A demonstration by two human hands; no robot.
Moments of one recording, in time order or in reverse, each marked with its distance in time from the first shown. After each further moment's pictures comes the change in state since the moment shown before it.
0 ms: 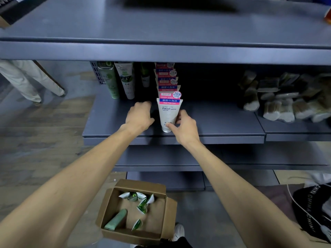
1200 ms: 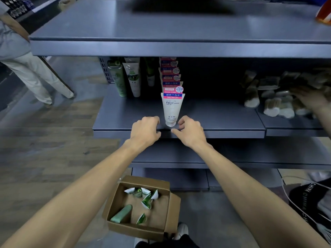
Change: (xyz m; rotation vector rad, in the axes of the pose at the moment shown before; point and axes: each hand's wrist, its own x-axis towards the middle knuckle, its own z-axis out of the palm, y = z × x) left_hand -0.073 -0.005 0.020 0.131 0.012 0.113; right_hand -0.038 0.009 -0.012 -0.208 -0.087 0.026
